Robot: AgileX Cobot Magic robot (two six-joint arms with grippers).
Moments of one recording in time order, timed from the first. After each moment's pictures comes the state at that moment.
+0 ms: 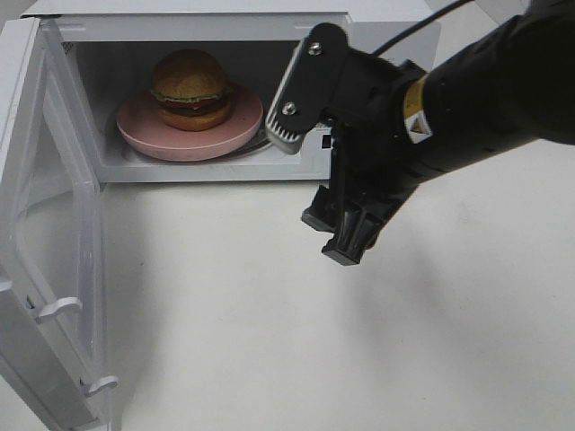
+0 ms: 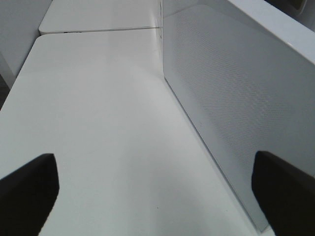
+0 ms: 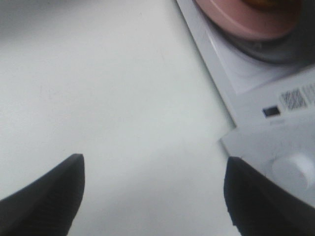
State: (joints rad) left arm 0.04 -0.01 -0.50 -0.13 1.04 0.14; right arm 0.74 1.44 -0.89 -0.31 0.38 -0.15
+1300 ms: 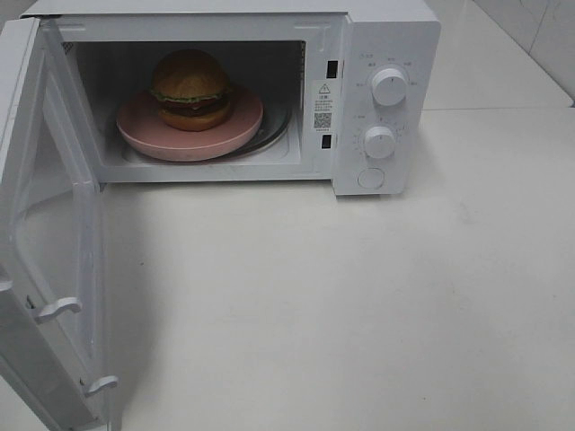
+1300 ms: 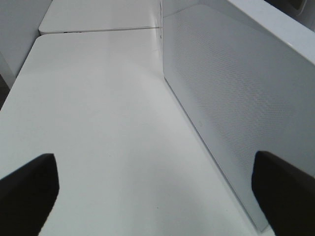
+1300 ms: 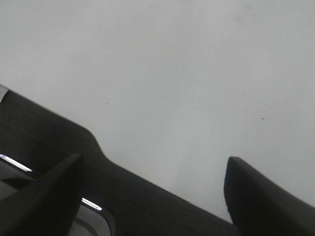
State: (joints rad) left arm 0.04 -0.01 -0.50 -0.13 1.04 0.14; right arm 0.54 0.44 -0.65 -0.13 1.16 0.15
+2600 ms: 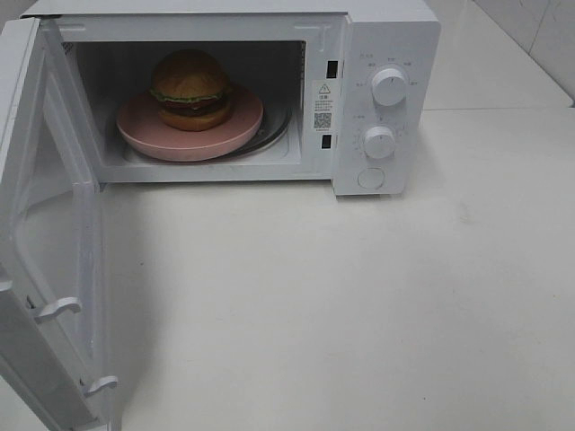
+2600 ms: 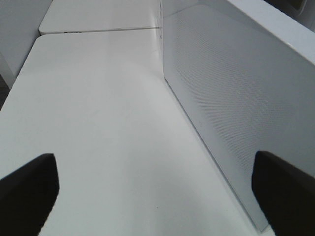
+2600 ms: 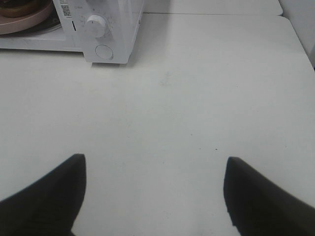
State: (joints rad) left arm 0.04 -0.01 -0.50 -0.13 1.04 0.14; right arm 0.14 0.00 -0.51 -0.05 1.04 0.11
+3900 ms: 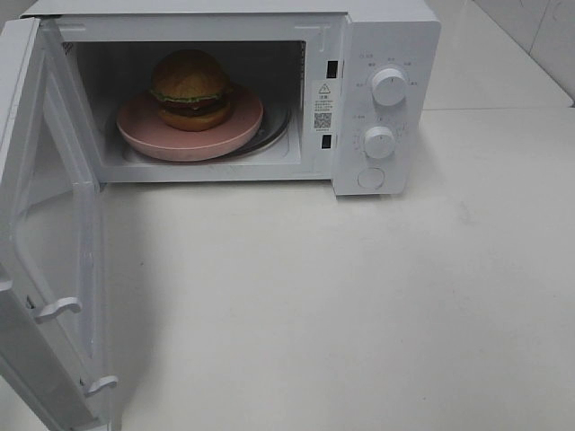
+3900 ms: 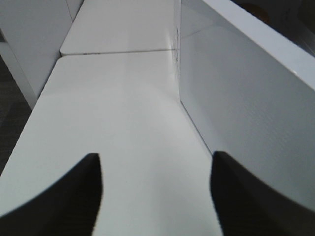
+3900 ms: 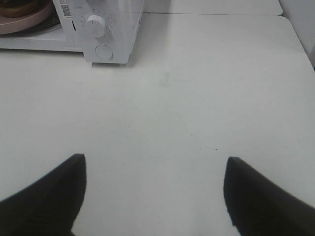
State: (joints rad) left arm 0.04 0.08 -0.51 -0.07 0.90 0.11; right arm 0.14 0.00 -0.51 -0.05 1.04 0.11
